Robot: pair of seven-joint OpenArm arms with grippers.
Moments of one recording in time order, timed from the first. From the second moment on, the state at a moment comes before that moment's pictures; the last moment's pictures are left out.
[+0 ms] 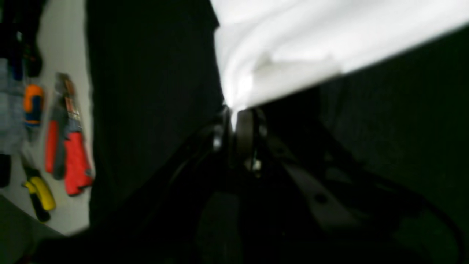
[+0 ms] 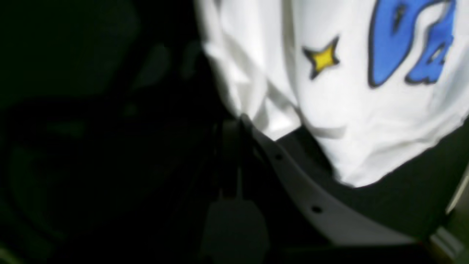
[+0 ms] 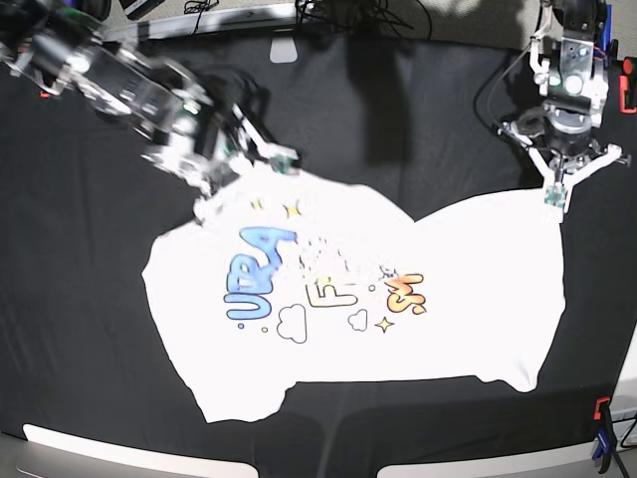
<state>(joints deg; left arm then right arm) 21.2 -17.2 -1.6 106.4 10.9 -0.4 39.8 10.0 39.3 -52.5 108.9 3.1 23.5 -62.6</state>
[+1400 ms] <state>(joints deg) 26.2 -17.3 -1.6 114.3 15.7 -0.5 50.3 -36.8 18.3 5.9 123.5 21.5 31.7 -54.6</state>
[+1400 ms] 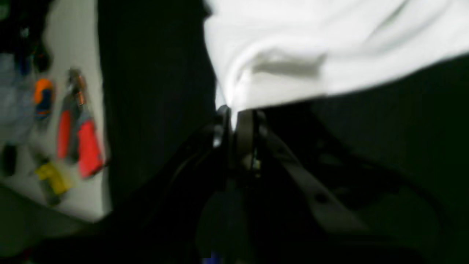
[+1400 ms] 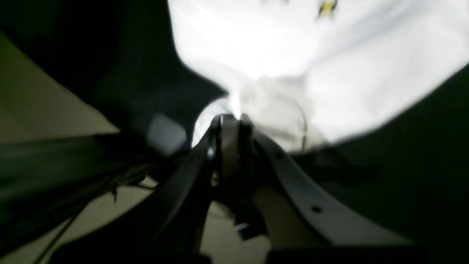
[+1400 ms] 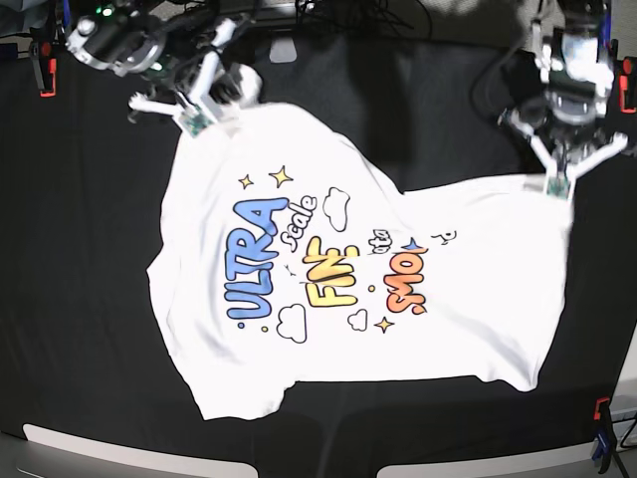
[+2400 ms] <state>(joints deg) 33.8 -19.3 -3.2 114.3 21.4 -0.4 50.5 -49.1 12.3 38.4 120.5 54.4 39.4 -67.1</state>
